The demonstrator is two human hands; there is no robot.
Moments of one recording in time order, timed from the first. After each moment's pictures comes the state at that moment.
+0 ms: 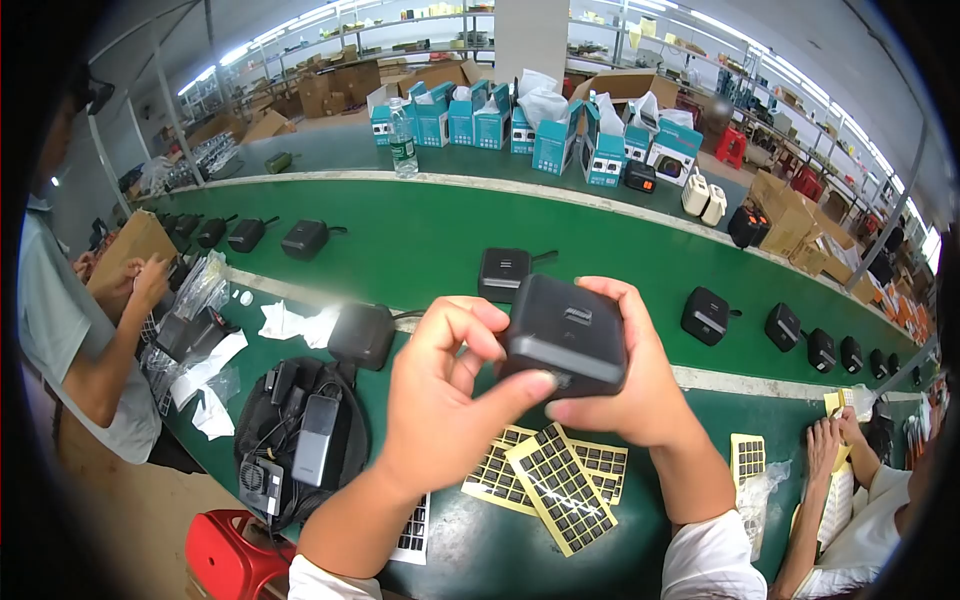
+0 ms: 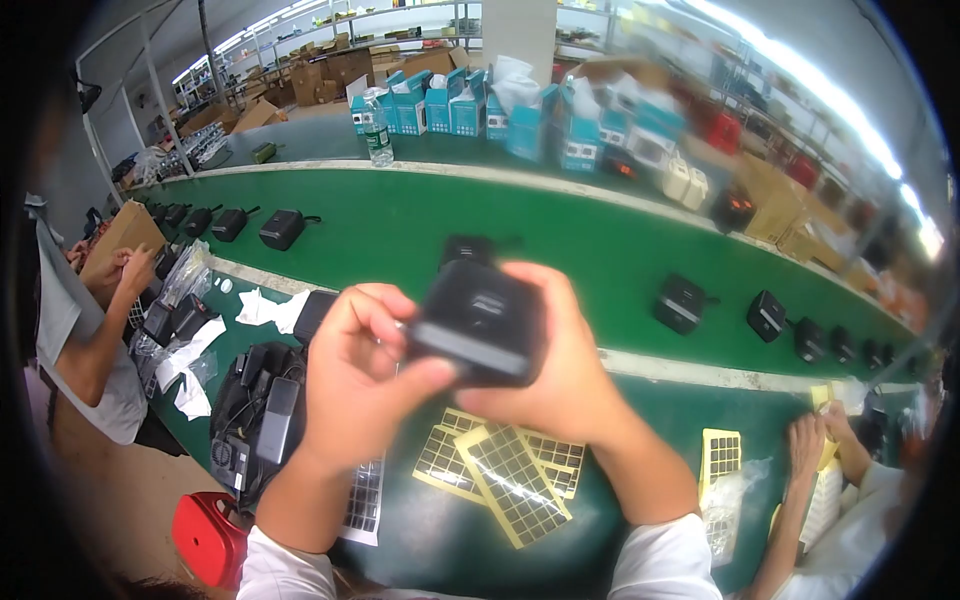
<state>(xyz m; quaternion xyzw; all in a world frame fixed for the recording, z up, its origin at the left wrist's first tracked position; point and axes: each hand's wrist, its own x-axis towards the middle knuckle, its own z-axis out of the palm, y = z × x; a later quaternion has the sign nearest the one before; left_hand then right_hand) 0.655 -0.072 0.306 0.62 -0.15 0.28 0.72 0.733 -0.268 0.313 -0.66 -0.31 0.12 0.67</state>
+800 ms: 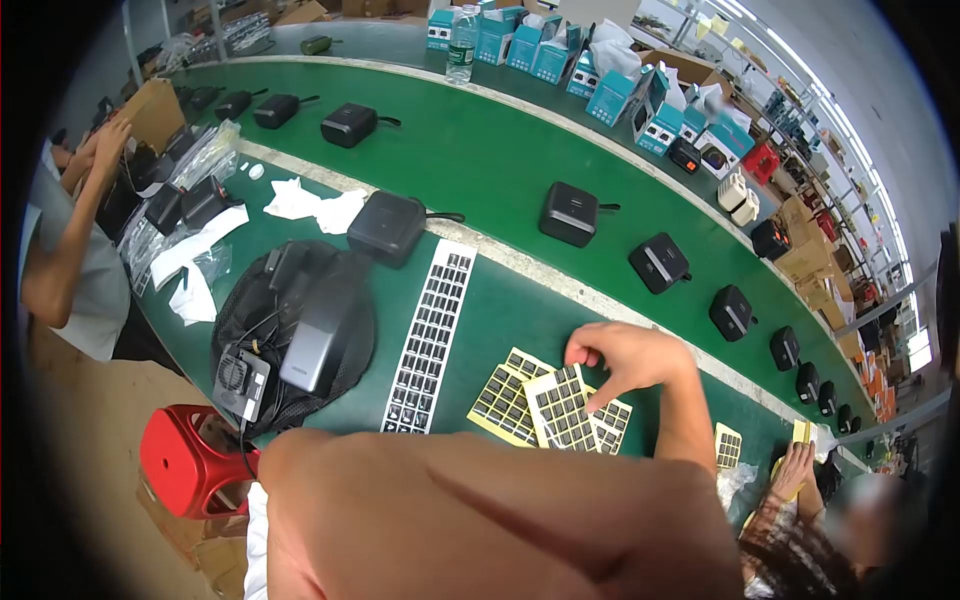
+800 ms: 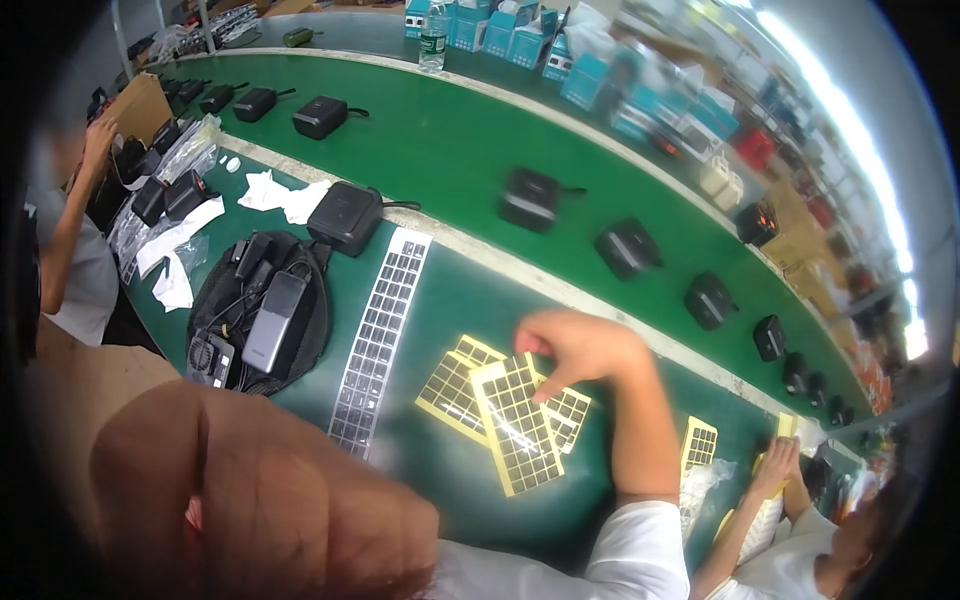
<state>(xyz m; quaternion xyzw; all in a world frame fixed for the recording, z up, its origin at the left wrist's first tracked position) 0.548 -0.042 0.336 0.49 -0.38 0.19 0.76 0.791 -0.274 0.242 -0.78 -0.49 0.36 0.18</state>
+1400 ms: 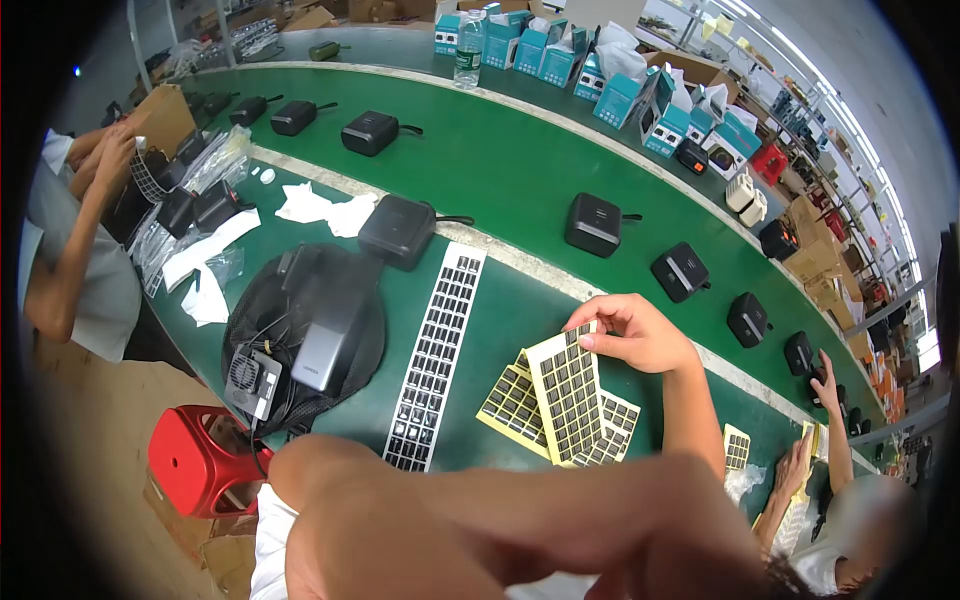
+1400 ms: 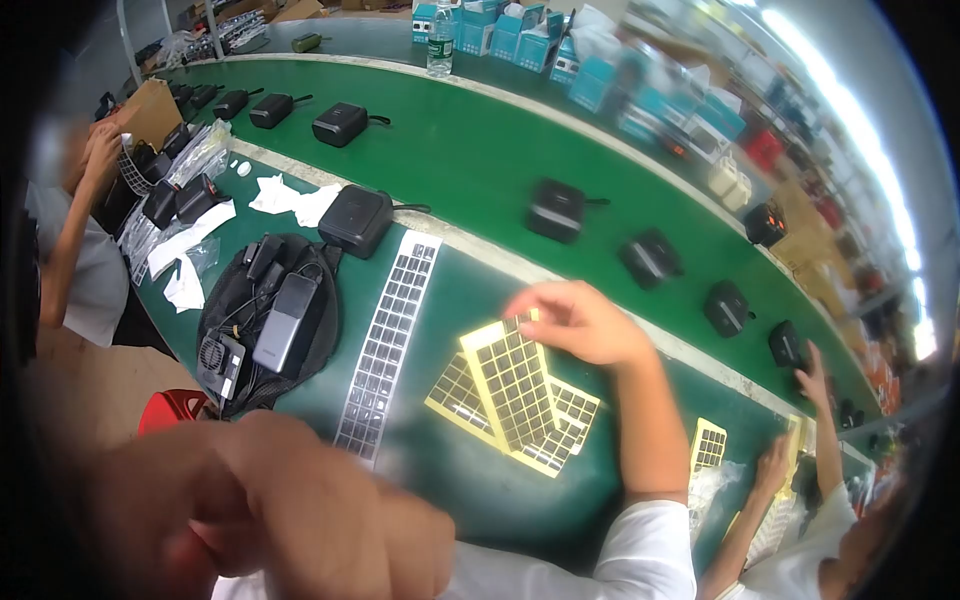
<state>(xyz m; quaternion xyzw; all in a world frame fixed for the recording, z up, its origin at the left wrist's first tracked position) 0.549 -0.048 0.339 0.57 -0.34 0.19 0.72 0.787 -0.263 0.239 -0.67 -0.43 0.37 0.48</state>
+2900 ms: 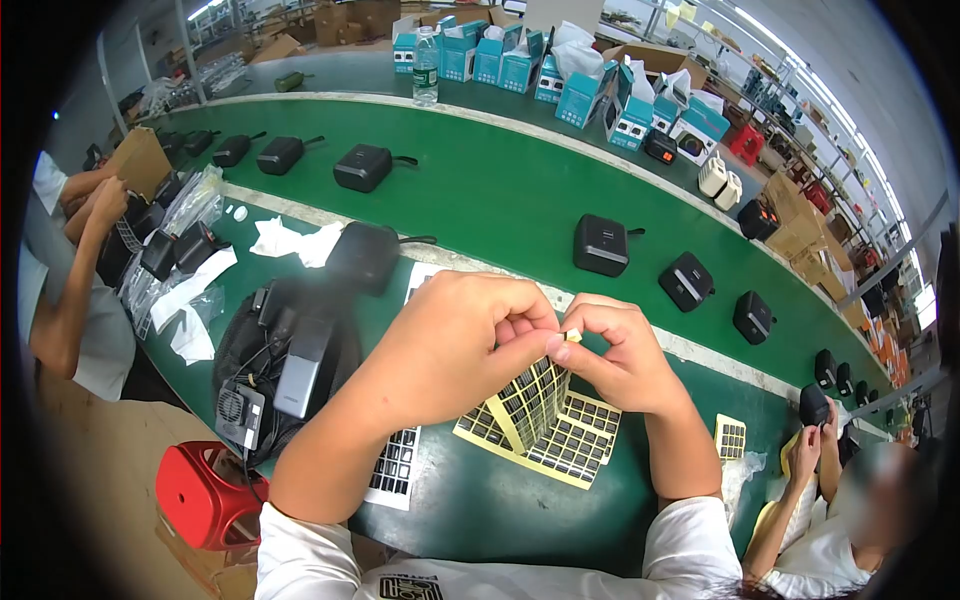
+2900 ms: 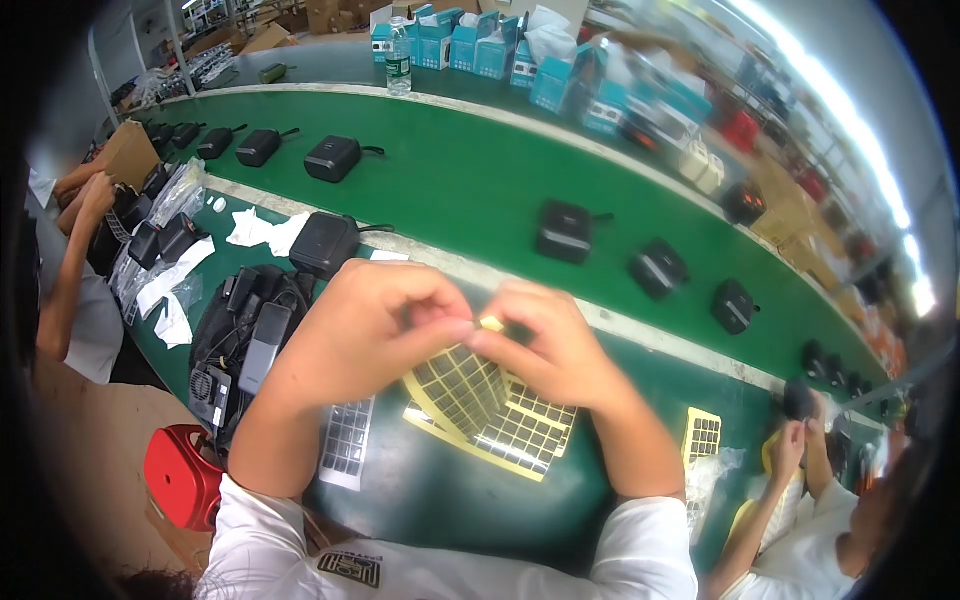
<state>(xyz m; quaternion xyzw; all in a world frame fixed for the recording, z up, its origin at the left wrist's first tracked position) 0.640 -0.046 0.326 0.85 -0.13 0.09 0.51 0.736 -0.258 0.281 -0.73 -0.49 0.06 0.48</state>
